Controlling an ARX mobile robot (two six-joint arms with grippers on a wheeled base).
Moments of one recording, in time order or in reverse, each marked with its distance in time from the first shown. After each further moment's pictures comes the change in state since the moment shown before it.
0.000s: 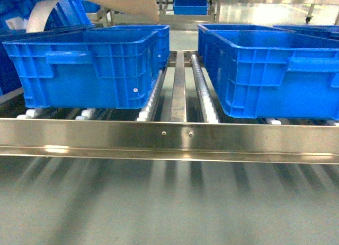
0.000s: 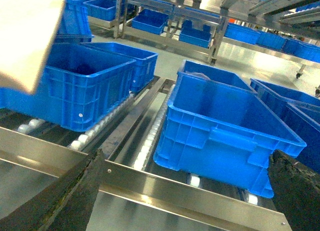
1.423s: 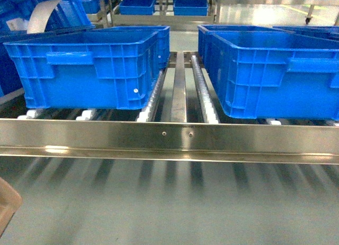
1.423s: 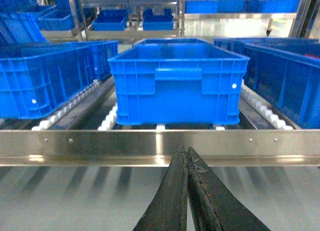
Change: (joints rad) left arm 0.188 -0.935 -0.811 -0.556 0.435 0.784; right arm -0.642 -0.746 -0.401 -0.340 -0.489 0.211
